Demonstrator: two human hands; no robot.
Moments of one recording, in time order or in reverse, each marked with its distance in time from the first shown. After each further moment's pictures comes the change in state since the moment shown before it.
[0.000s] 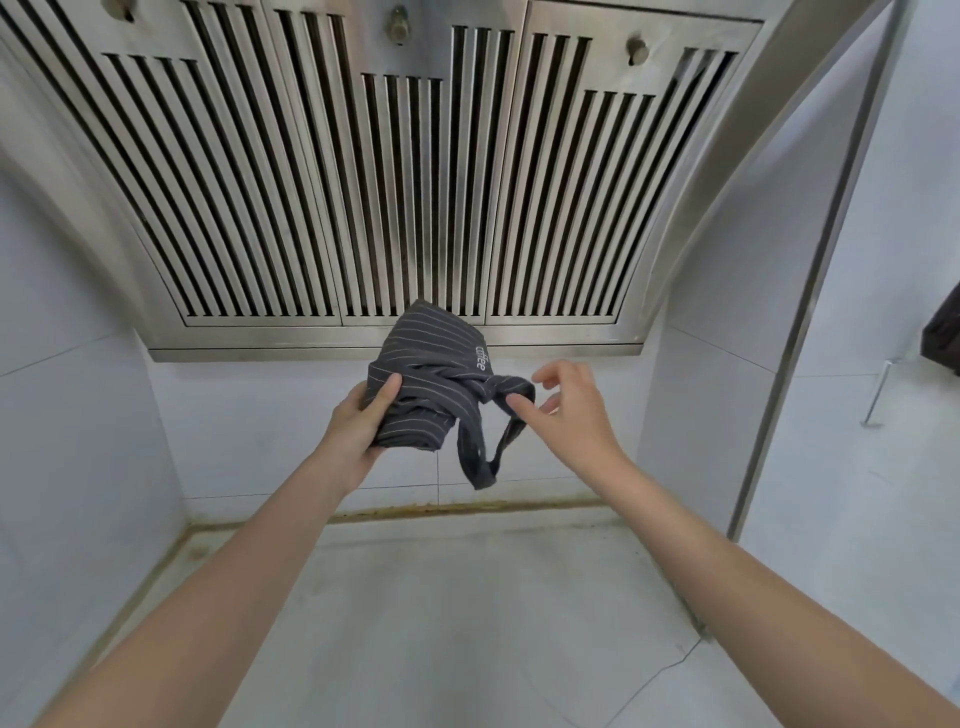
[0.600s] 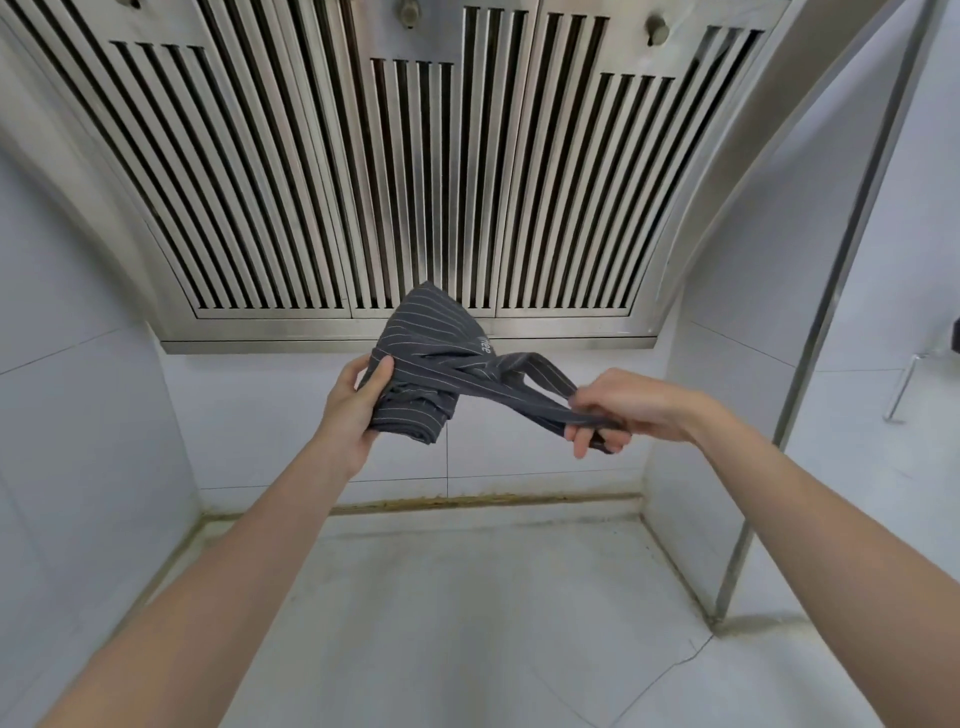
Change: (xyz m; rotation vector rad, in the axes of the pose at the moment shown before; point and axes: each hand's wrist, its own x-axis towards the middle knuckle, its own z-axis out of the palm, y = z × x) left_hand 0.000 0.011 -0.004 -0.056 0.081 0.057; right_hand 0.036 0.019 -0.055 0.097 -0.652 0.359
